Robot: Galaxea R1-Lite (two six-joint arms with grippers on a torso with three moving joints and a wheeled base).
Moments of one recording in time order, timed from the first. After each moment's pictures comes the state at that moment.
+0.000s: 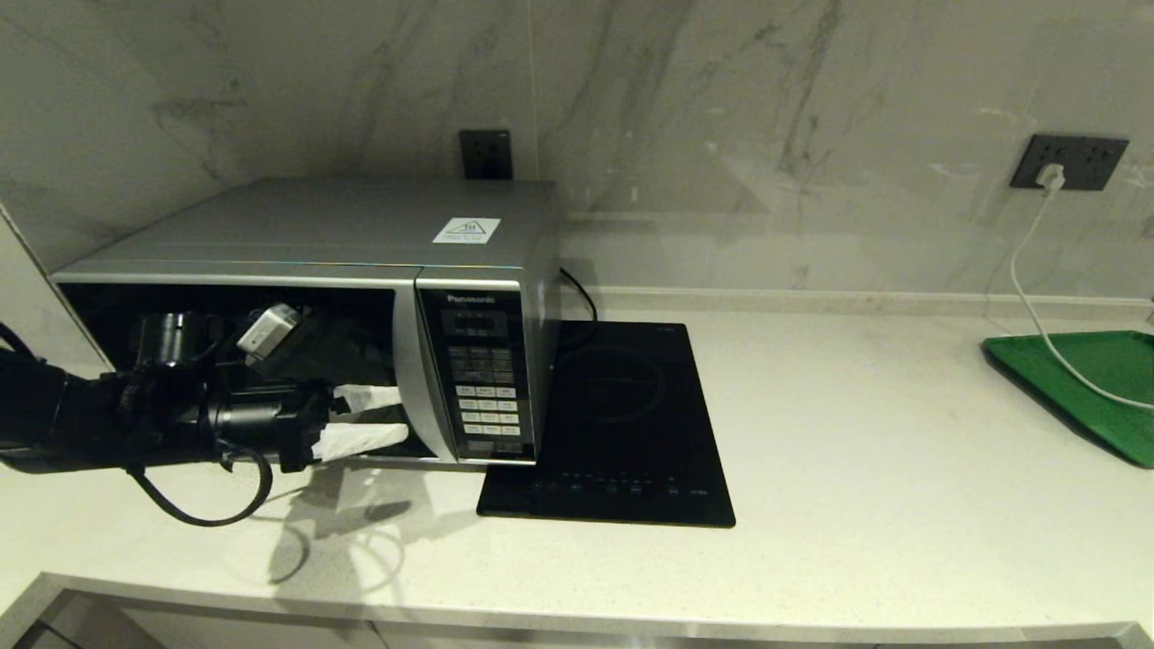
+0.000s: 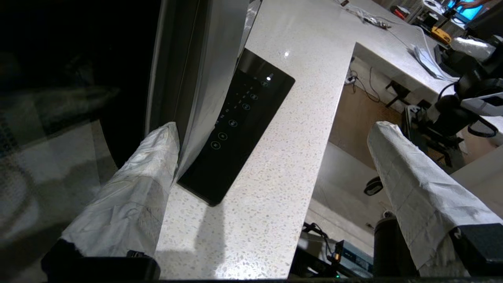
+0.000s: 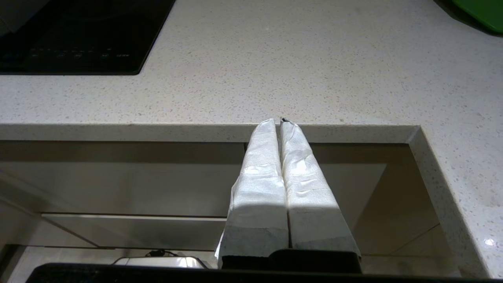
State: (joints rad) left arm 0.10 1.92 -1.00 -0.19 -1.32 0.43; right arm 0.00 0.00 -0.11 0.26 -0.03 0.08
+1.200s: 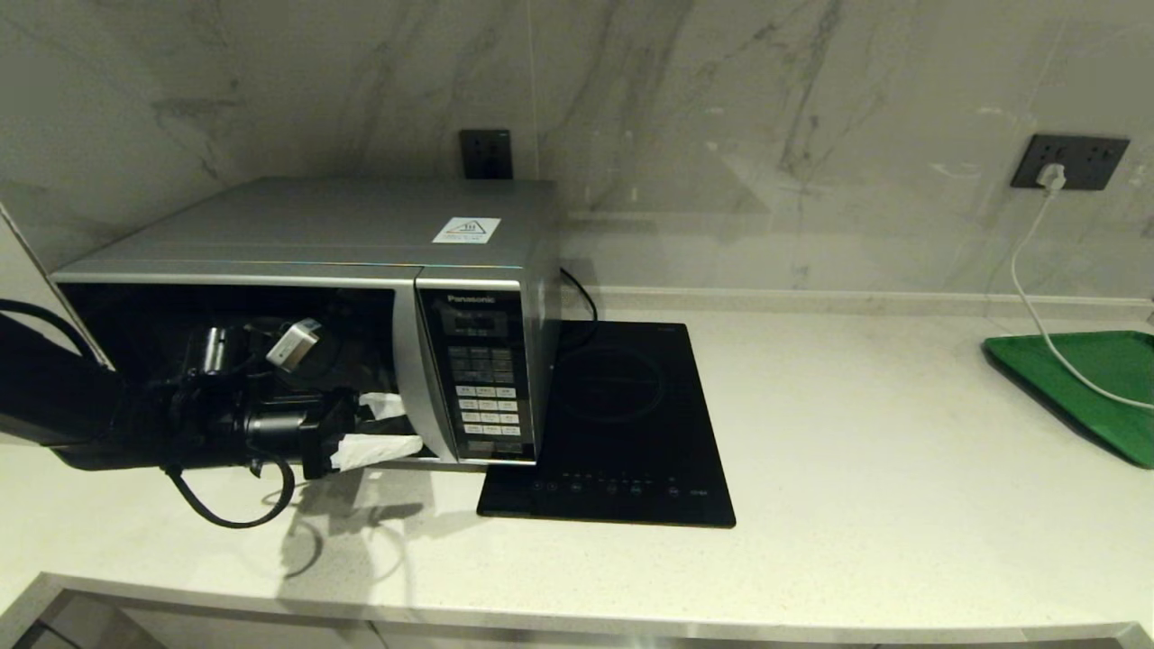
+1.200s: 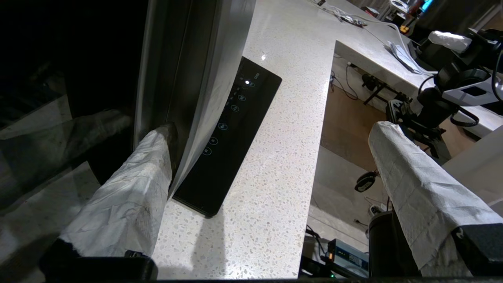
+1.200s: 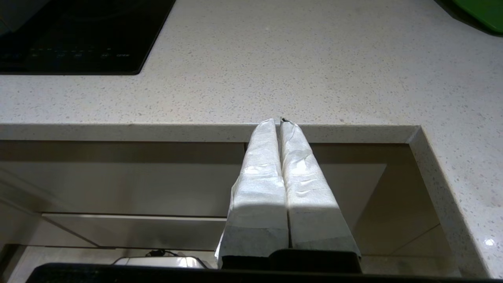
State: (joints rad) left arm 0.07 2.02 -1.04 -0.19 -1.40 0.49; right arm 0.00 0.00 -0.11 0.26 -0.03 0.08
